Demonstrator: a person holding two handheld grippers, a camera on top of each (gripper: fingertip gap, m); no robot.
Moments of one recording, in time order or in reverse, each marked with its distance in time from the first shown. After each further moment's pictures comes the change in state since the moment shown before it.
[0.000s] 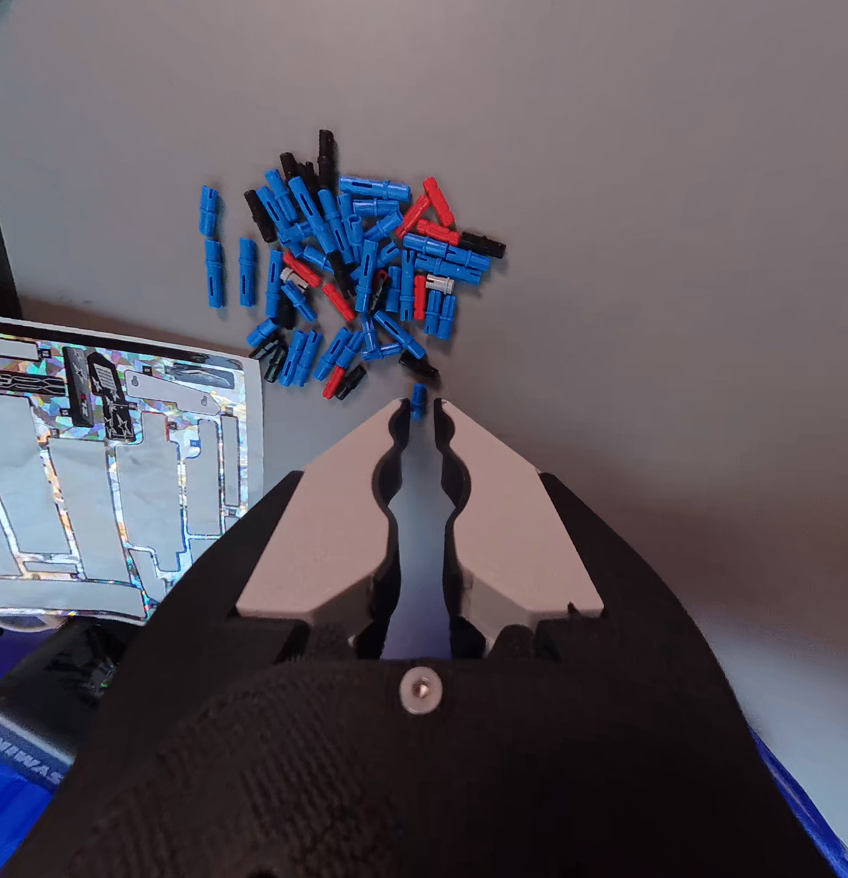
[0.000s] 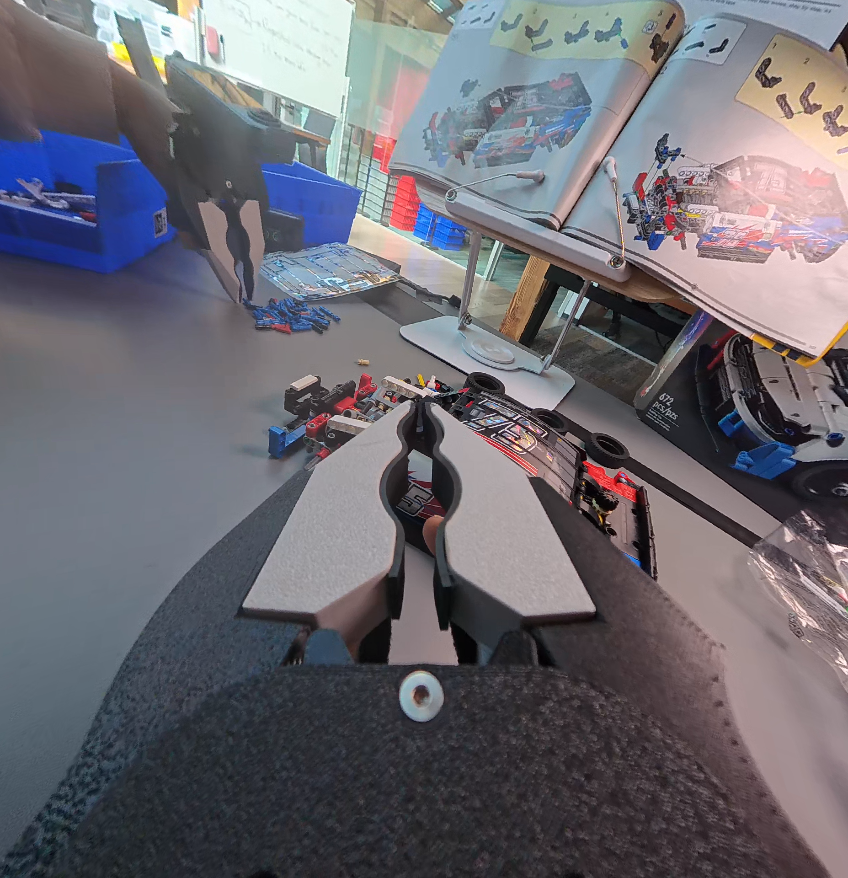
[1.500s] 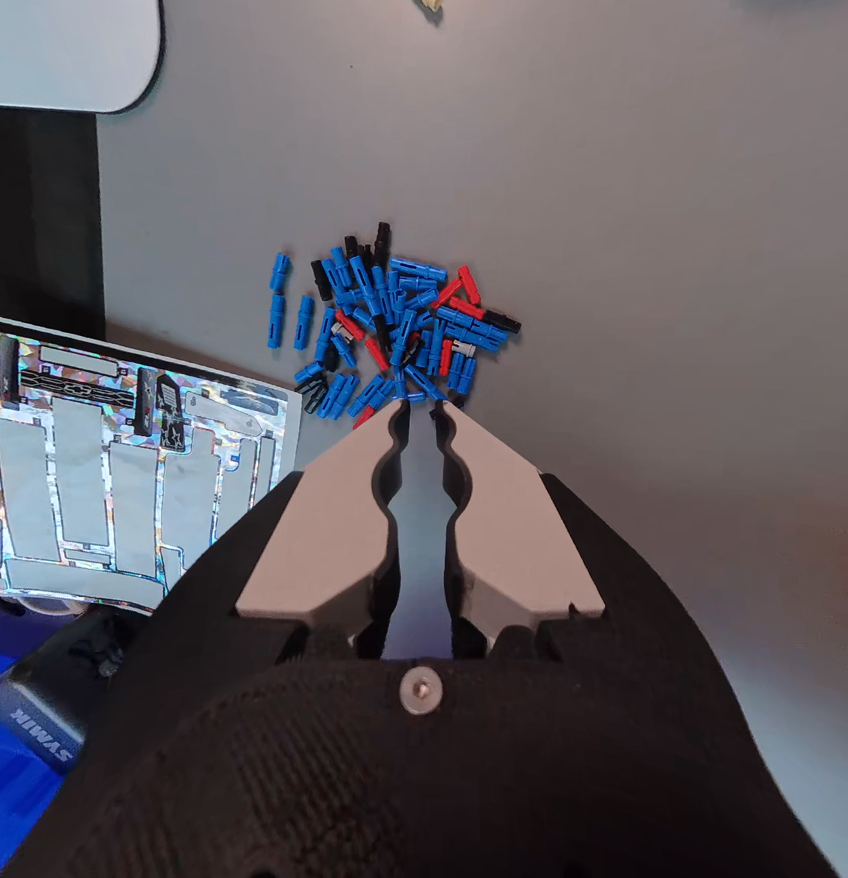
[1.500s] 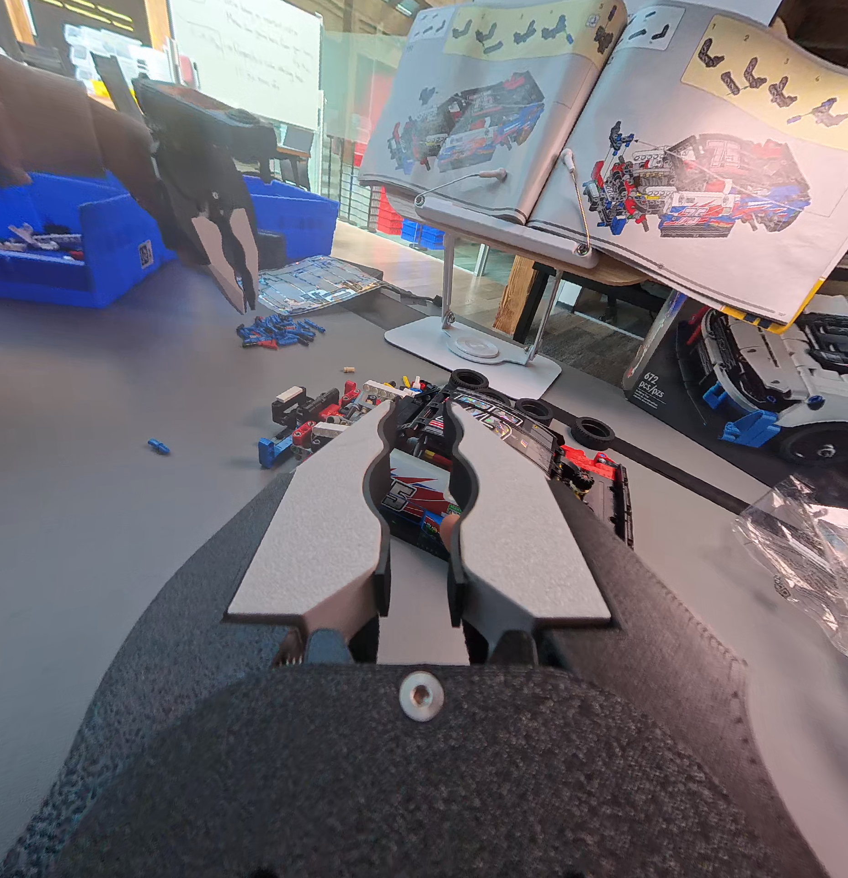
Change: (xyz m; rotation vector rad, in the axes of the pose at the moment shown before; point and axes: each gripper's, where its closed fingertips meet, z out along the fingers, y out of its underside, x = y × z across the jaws) left arm -0.010 -0.027 -0.012 0.066 -0.055 -0.080; right arm 0.017 -0.004 -0.011 0.003 0.032 0.085
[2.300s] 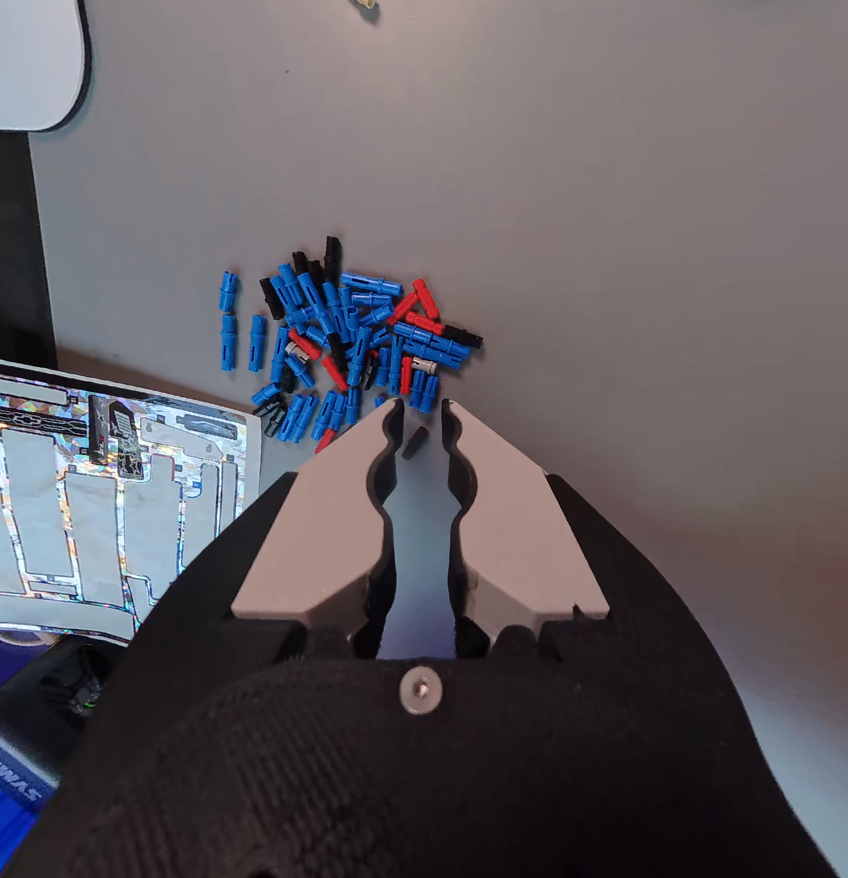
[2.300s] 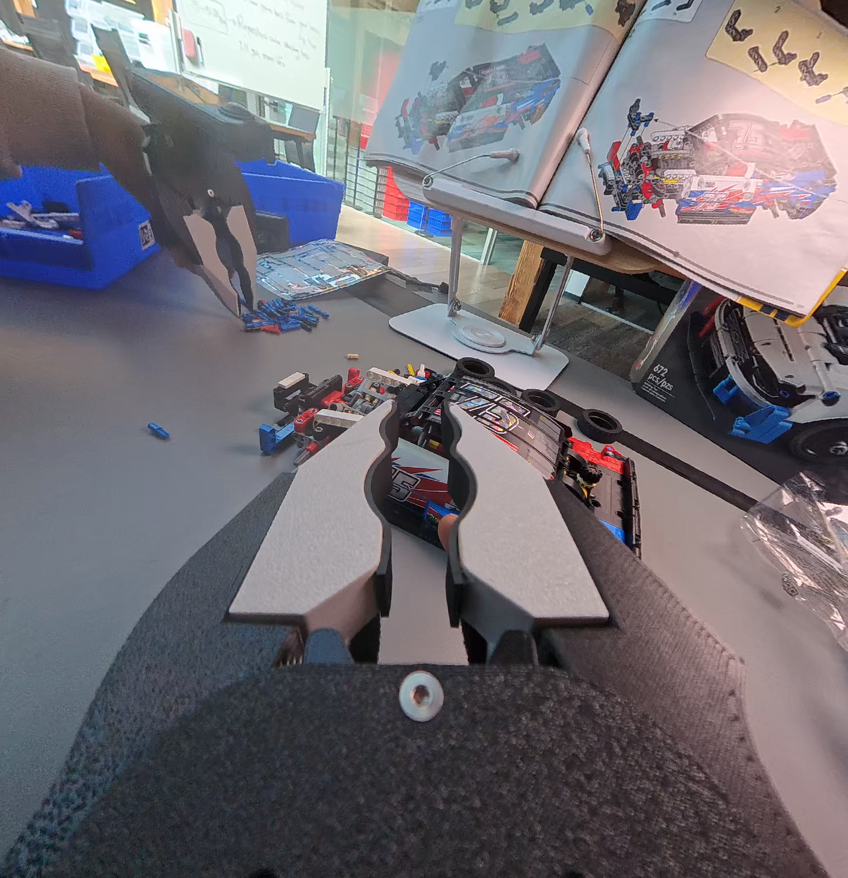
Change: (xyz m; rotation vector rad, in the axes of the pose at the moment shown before) left arm 0.017 -0.003 0.012 -0.004 0.008 0.032; right arm -0.003 0.007 0.003 -0.027 -0.015 -0.012
